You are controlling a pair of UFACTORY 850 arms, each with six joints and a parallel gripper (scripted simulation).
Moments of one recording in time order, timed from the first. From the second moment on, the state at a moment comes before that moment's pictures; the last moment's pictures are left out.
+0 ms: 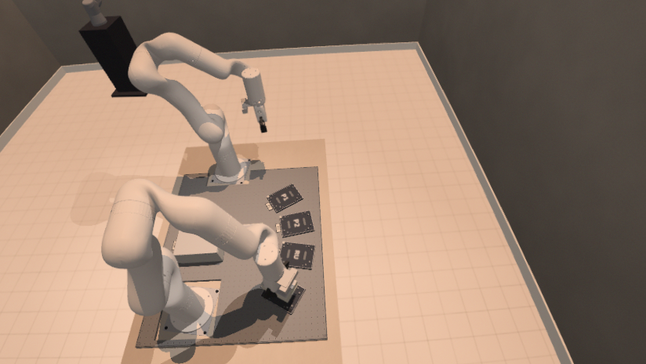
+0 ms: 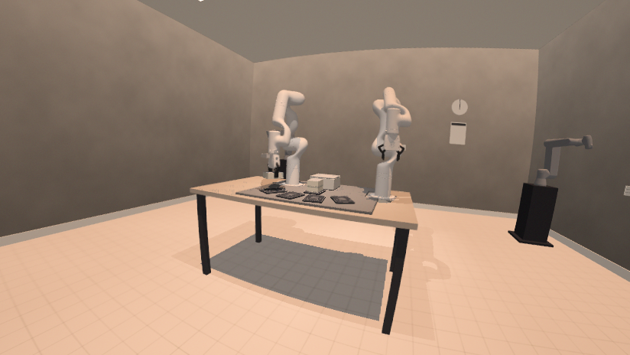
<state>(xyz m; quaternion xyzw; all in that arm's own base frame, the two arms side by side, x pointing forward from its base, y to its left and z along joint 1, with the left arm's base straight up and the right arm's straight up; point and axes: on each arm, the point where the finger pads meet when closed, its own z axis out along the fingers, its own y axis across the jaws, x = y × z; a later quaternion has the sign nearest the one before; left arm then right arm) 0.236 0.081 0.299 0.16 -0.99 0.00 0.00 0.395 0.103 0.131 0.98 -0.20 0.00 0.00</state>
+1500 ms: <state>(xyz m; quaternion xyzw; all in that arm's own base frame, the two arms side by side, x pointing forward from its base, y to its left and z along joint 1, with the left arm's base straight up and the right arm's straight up) 0.236 0.081 0.299 0.16 -0.99 0.00 0.00 0.394 0.104 0.115 0.98 -0.19 0.00 0.00</state>
